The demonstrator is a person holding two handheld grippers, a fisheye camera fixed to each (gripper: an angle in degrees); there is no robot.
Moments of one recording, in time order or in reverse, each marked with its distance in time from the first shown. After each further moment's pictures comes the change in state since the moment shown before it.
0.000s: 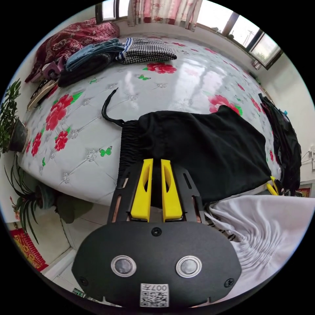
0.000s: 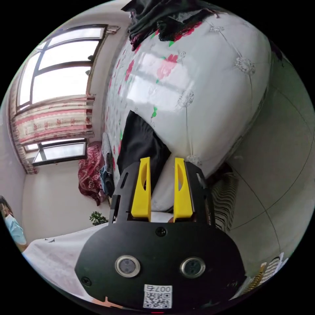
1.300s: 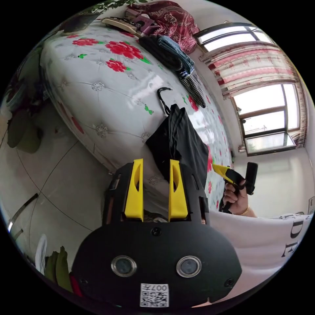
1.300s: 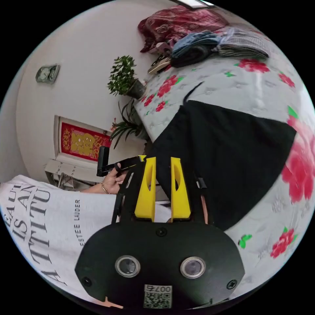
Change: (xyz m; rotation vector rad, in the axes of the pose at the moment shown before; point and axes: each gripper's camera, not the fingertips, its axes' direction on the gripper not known) left arm -0.215 0.153 -0.071 0.235 0.527 -0.599; right arm -0.311 0.116 0.345 -1.047 0.009 -0.992
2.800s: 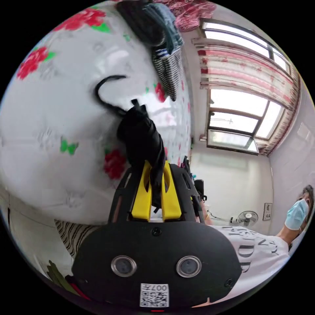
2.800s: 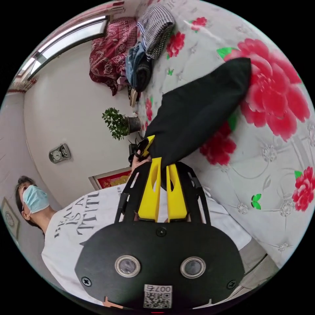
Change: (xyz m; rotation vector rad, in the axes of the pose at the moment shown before) left arm 0.048 -0.242 0.021 -0.252 0.421 -0.040; right arm 0.092 -0.110 -0.147 0.066 -0.399 0.386
